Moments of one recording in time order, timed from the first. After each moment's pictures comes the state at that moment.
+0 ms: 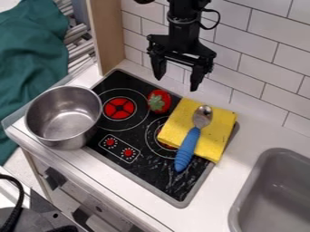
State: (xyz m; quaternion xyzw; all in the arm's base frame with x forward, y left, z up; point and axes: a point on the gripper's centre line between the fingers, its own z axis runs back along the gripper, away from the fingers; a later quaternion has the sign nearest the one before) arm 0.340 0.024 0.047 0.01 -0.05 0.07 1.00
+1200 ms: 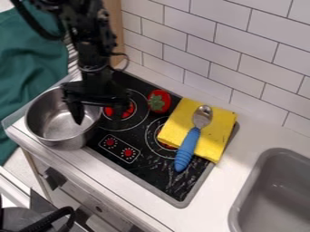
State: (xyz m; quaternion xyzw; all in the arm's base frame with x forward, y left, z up) arm 0.230 0.117 0.001 0.02 -0.02 0.25 0.97
